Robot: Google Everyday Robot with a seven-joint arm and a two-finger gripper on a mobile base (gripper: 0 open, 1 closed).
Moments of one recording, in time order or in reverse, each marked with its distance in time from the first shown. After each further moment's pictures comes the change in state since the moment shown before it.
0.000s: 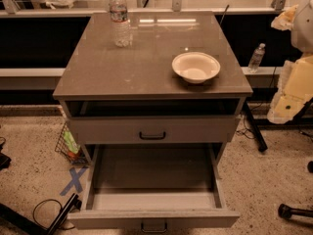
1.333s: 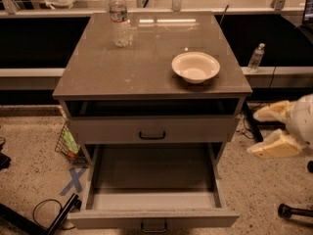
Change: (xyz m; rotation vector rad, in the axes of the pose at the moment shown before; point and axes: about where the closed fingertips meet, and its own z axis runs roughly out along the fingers) arm 0.060 0.055 0.127 -0.027 -0.322 0.123
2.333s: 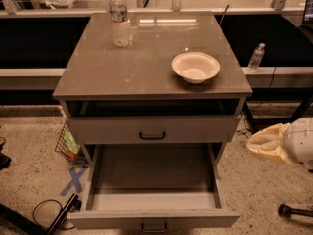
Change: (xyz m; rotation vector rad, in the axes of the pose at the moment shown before) arm 0.035 0.014 0.032 0.038 -0.099 0.002
